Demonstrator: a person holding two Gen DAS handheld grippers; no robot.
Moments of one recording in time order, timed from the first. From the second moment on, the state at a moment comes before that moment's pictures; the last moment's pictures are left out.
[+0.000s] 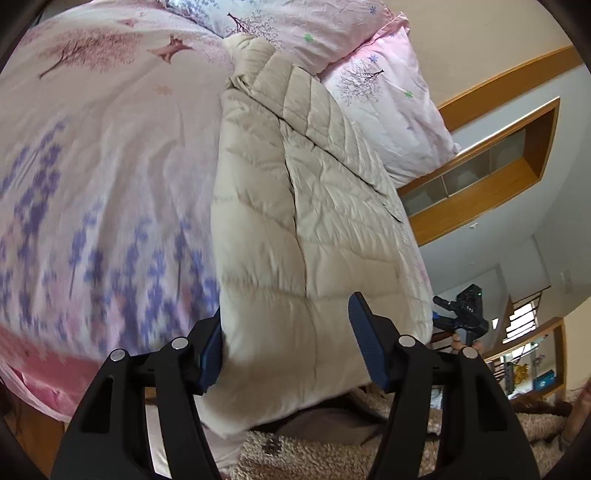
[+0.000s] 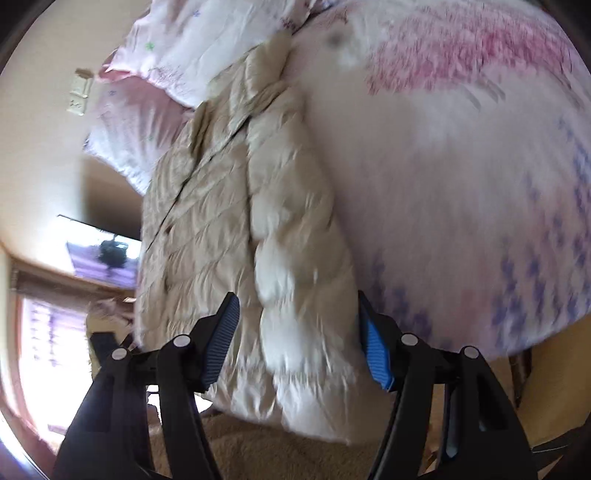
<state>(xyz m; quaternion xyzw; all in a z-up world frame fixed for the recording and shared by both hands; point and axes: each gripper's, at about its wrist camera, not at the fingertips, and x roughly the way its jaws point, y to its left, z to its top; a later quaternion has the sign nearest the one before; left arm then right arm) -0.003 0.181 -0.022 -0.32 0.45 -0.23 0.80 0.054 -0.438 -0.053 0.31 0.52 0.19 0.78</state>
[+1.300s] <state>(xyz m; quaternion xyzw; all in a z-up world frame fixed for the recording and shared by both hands) -0.016 0.199 0.032 -0.30 0.36 -0.20 0.86 0.006 -0.380 0.049 0.22 0.32 0.21 0.90</state>
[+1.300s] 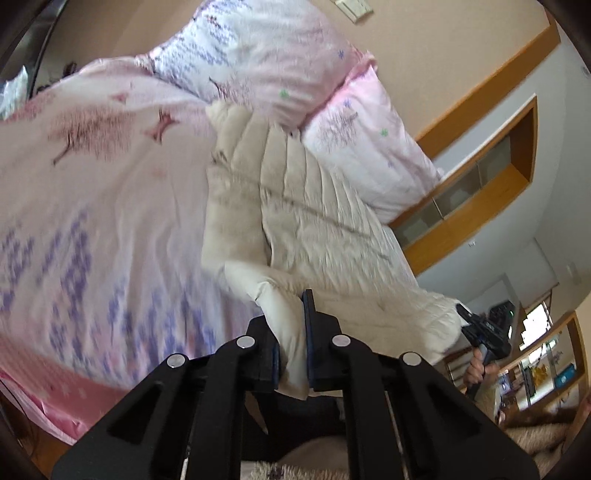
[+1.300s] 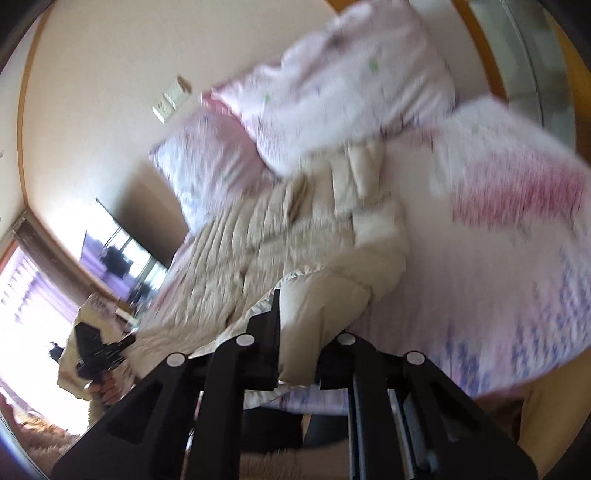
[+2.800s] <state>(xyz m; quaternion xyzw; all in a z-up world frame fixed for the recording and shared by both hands) 0.339 0.220 0.050 -0.37 0.37 -0.09 0.85 0.373 -0.290 0.051 0.15 0.32 -0.04 0.93</state>
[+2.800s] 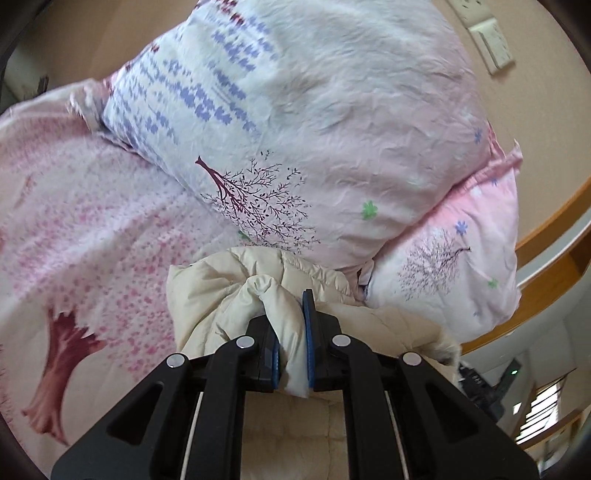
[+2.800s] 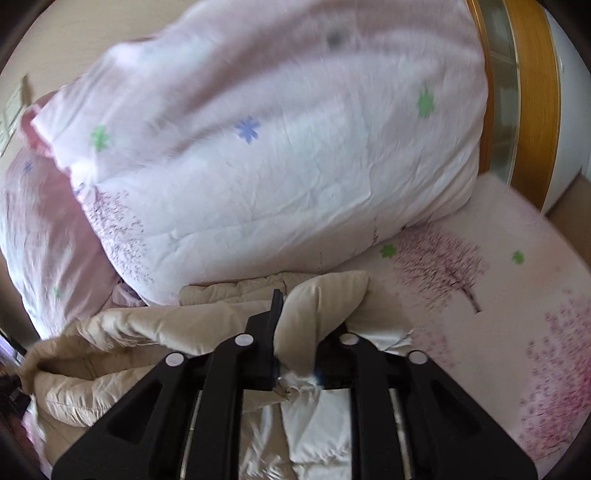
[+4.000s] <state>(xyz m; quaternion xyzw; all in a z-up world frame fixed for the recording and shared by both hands) 0.355 0.211 0.031 -0.26 0.45 0.03 0.86 0.396 -0.316 -0.007 0.11 0.44 -0.13 0.88</state>
